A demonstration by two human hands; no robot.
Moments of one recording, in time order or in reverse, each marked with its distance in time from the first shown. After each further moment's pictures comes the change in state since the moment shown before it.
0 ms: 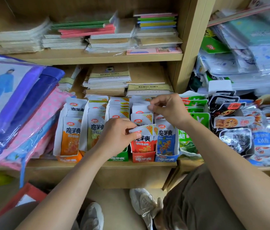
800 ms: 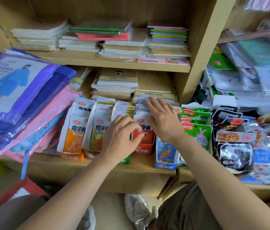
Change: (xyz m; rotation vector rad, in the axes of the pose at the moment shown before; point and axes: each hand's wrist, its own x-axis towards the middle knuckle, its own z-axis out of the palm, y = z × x) left_hand -0.003 -0.013 0.021 0.320 0.379 0.229; right_hand -0.005 0.011 0.030 -0.873 -0.075 -0.262
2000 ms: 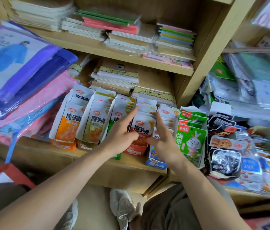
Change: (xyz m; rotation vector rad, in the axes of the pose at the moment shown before) left_hand 0.002 0.020 -0.010 -0.776 -0.379 -0.559; right_hand -0.058 -0.037 -0.016 0.894 -0.193 0.427
